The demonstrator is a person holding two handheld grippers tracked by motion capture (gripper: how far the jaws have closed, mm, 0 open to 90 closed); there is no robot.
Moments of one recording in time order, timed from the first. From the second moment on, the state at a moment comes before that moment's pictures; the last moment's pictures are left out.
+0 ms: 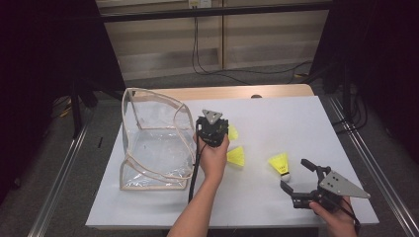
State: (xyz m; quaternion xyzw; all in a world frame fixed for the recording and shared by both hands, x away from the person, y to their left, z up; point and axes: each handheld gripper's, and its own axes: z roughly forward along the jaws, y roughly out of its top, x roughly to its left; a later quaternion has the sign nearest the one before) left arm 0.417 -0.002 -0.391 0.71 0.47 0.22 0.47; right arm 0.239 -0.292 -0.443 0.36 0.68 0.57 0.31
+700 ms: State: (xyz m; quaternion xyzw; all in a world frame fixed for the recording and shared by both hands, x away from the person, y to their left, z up) left arm 0.427 -0.001 -0.408 0.73 0.48 0.22 0.44; right arm 0.239 -0.293 -0.443 0.35 0.68 0.57 0.31
